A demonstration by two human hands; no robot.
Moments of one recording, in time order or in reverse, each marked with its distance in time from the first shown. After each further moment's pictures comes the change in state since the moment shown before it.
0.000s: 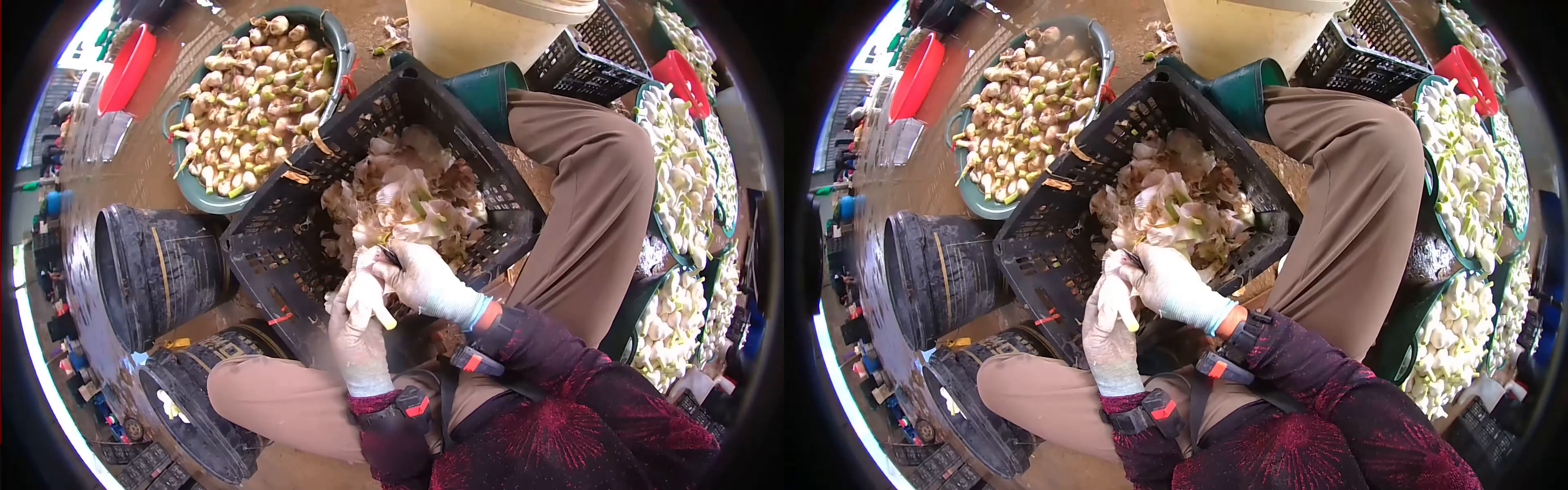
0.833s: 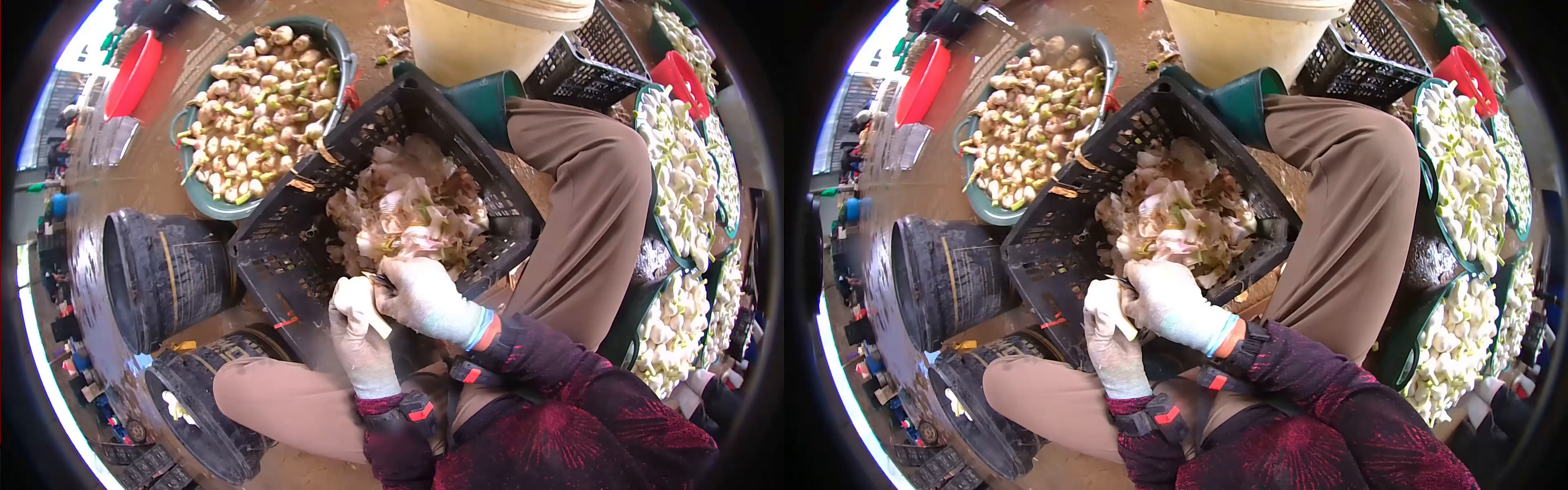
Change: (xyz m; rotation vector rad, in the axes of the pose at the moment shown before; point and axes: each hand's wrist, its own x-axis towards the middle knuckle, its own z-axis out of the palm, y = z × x) left_hand -0.002 0.000 0.007 -0.054 -0.037 0.094; right_hand -0.015 -0.025 -0.001 -0.404 0.137 -0.277
